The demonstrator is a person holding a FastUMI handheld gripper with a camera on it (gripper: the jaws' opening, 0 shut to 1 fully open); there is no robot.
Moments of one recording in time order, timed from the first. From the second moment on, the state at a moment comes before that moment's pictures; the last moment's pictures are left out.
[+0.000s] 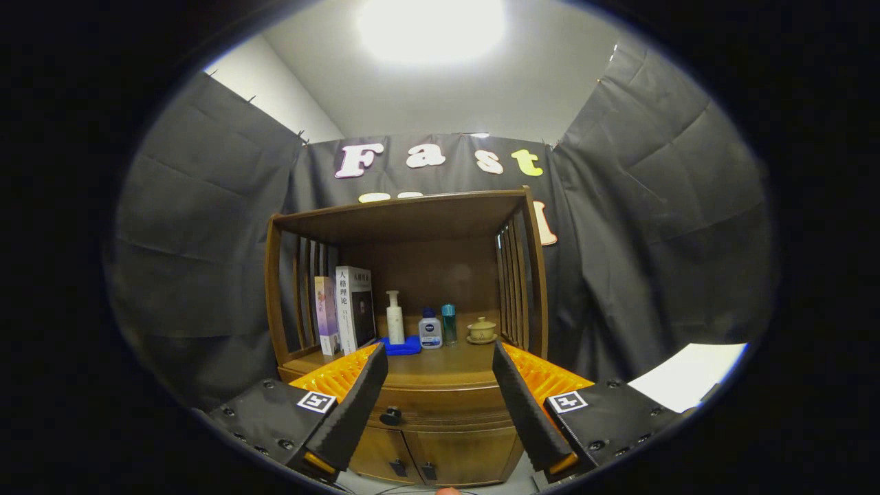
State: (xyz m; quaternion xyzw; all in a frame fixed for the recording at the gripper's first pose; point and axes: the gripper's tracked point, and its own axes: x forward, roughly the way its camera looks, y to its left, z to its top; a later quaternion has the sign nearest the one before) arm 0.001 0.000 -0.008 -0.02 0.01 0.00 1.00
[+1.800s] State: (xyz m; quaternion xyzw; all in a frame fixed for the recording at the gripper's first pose) arm 0.147 0.097 -0.238 -0.02 0.22 0.06 0.97
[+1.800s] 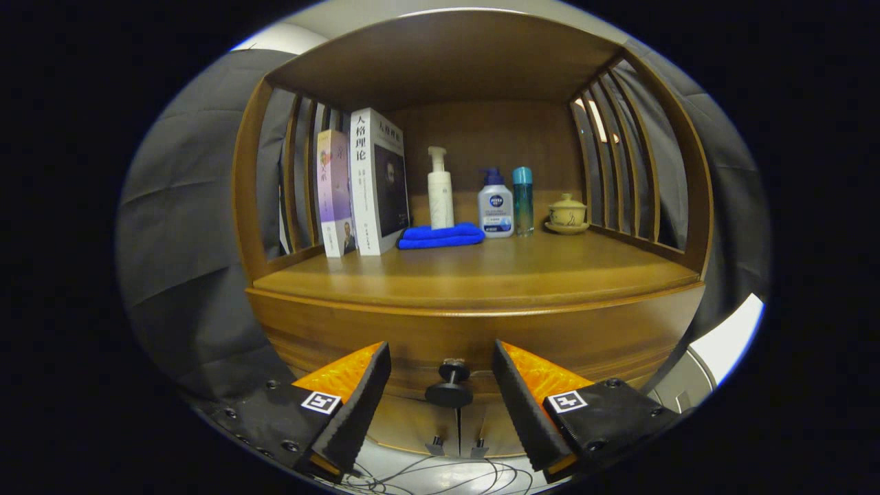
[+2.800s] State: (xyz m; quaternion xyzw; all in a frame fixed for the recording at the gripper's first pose) arm 0.100 0.086 -0.274 -0.05 0.27 0.05 0.96
